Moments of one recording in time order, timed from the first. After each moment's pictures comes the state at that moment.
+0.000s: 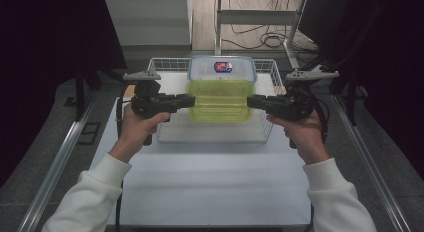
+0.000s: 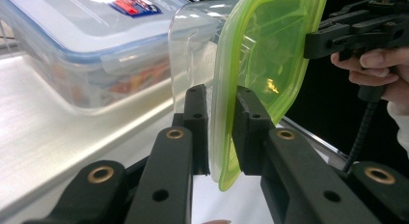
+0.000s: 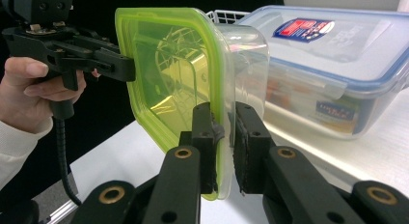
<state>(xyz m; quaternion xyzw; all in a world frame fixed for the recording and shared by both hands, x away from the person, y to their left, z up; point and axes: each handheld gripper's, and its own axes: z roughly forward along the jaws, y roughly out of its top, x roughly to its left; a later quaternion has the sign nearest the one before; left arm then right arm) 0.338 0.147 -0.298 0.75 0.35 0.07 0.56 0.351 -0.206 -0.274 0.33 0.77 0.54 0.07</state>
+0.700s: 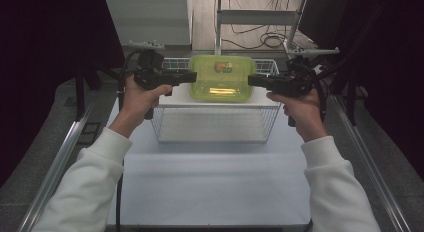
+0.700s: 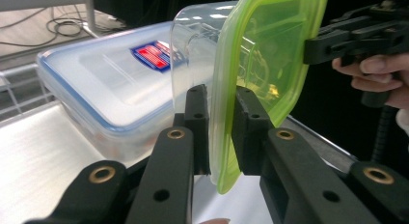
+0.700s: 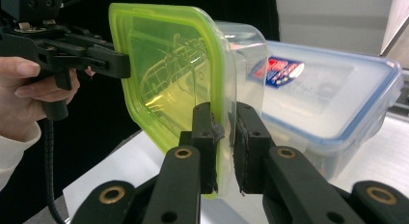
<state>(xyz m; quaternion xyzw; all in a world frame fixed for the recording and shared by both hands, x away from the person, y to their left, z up) 0.381 0.146 -0.258 0.75 0.36 0.08 0.55 0.393 -0.205 -0.249 0.34 0.76 0.55 0.07</state>
